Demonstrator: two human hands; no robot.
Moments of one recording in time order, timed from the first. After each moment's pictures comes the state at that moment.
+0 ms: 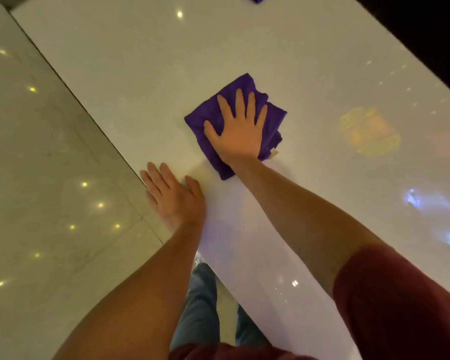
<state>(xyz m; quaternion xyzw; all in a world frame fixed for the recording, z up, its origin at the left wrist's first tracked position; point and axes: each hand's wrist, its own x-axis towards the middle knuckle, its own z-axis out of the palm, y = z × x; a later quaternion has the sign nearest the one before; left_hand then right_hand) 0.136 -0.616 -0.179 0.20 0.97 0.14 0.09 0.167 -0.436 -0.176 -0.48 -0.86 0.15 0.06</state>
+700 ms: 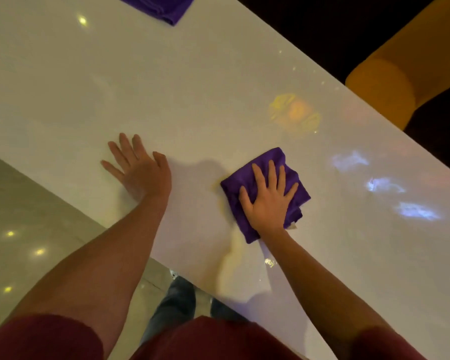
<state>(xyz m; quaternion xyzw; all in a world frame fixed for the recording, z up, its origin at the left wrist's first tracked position) 0.080 -0.506 -0.175 0.37 0.92 0.09 0.11 0.359 -0.510 -0.171 -0.68 -0.73 0.10 0.02</state>
